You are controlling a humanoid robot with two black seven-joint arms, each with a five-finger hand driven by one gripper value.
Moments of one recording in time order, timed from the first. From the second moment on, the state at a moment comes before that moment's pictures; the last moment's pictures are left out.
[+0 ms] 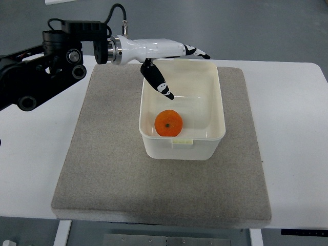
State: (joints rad) left arm -1.16 0.43 -0.54 -1.19 1.44 -0.40 -0.22; right arm 0.00 0.00 -0.11 0.16 0.00 -0.07 0.12
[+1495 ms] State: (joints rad) left arm -0.96 0.45 -0.56 -0.44 -0.19 -0.61 0.06; right arm 0.00 0.00 -0.11 0.16 0.00 -0.07 0.12
